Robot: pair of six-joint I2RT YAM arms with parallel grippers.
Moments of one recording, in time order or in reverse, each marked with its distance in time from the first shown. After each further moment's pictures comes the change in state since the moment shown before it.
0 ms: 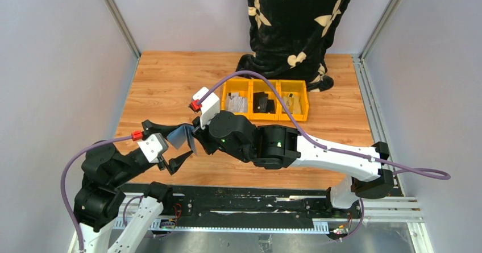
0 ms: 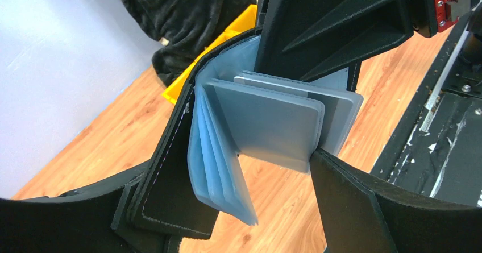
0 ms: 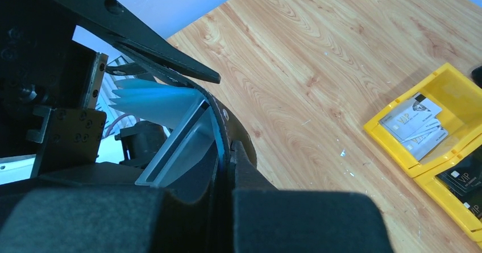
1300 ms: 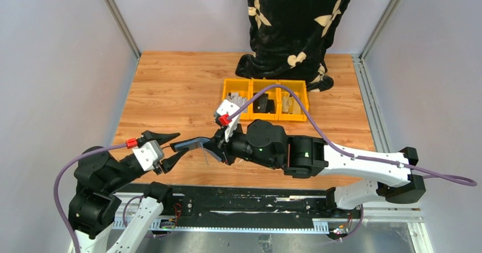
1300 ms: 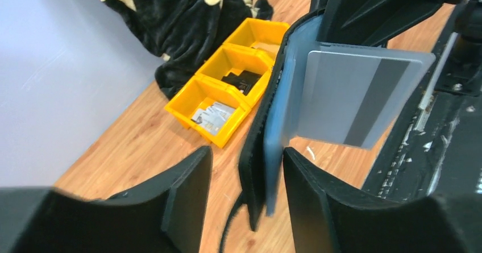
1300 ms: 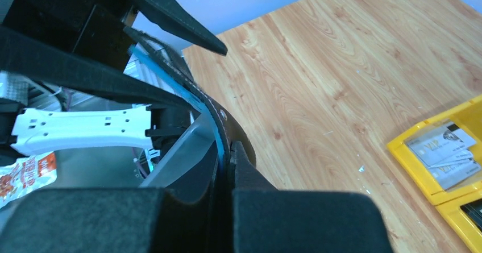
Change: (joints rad) left arm 0.000 -0.027 0.027 -0.019 0.019 0.021; right arm 0.004 -0.249 -0.346 0.226 -0.137 -0.081
